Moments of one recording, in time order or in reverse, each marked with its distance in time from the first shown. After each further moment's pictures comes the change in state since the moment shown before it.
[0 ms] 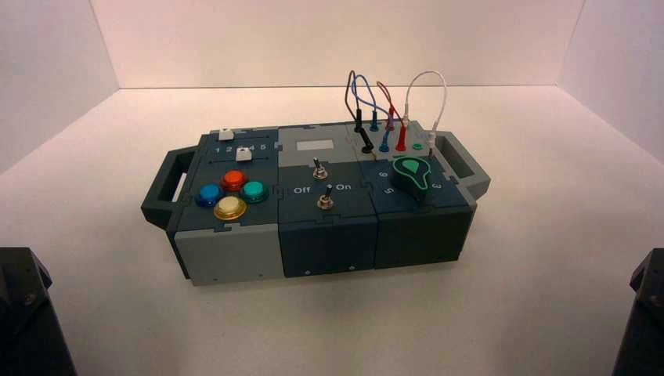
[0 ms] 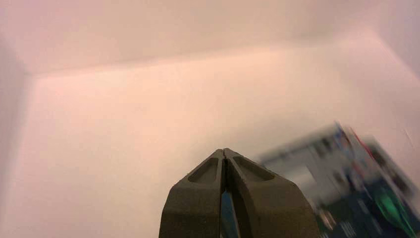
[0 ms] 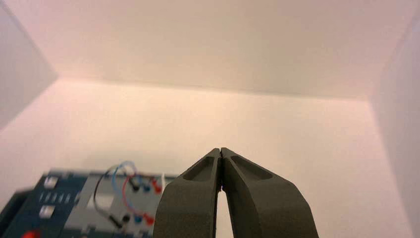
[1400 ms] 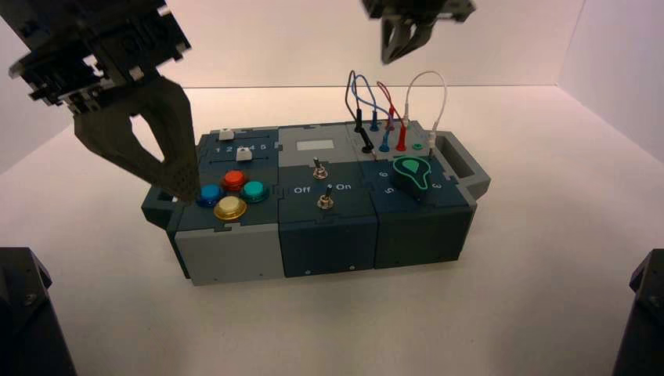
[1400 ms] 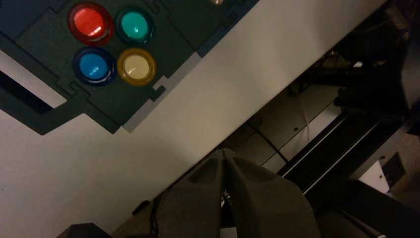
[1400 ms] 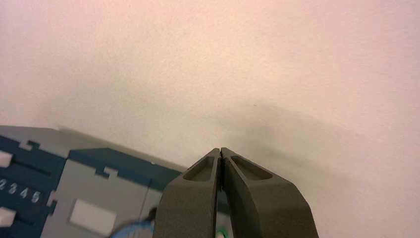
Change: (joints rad) left arm -0.594 0.249 0.117 -0.232 0.360 -0.133; right arm 0.233 1.131 -0.566 0.008 -0.002 0.009
